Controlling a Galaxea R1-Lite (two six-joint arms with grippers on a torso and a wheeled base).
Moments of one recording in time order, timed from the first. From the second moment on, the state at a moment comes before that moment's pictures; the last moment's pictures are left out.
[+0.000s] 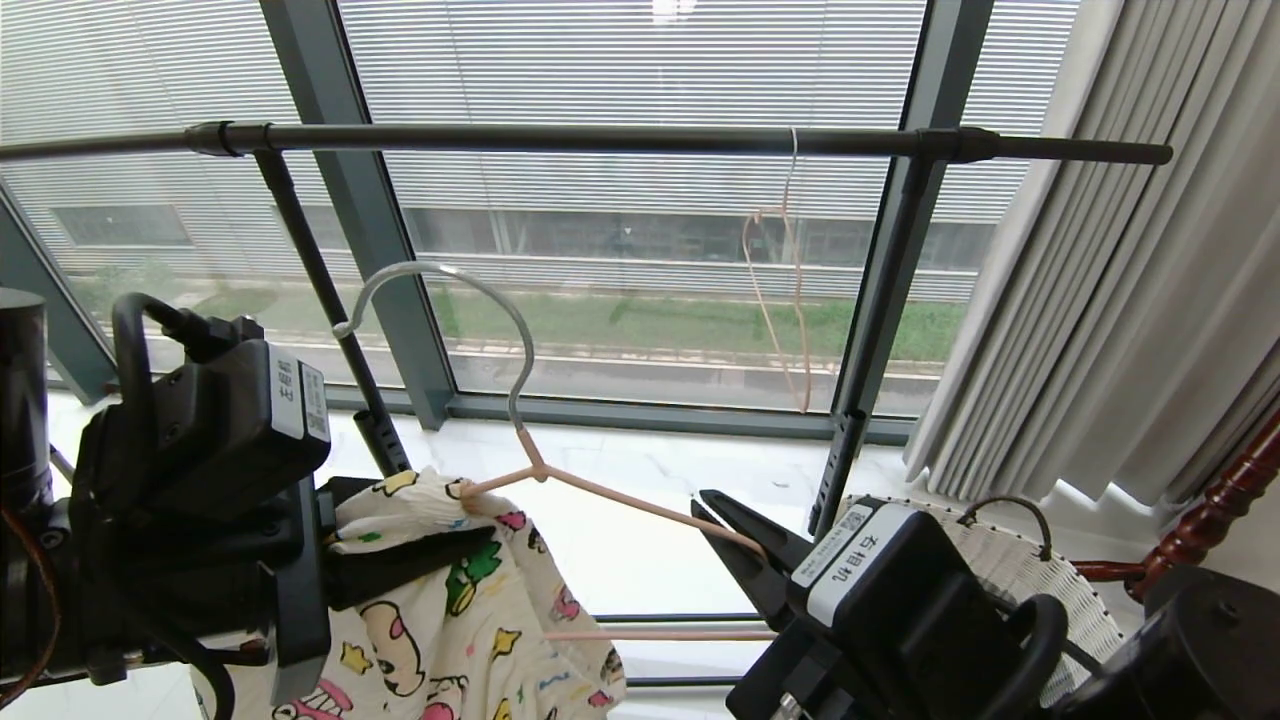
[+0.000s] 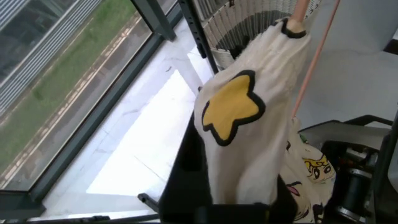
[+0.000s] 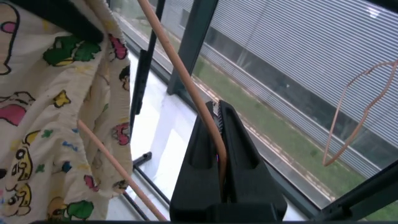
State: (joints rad) left arm -0.45 1.19 -0.74 -0.01 -0.44 0.61; right arm 1.28 1.73 -0.53 -1.35 -0.45 -0.39
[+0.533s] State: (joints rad) left arm -0.44 1.19 -0.75 -0.01 -0.43 0.61; right arm 1.27 1.73 -0.50 -1.35 -0.45 -0.43
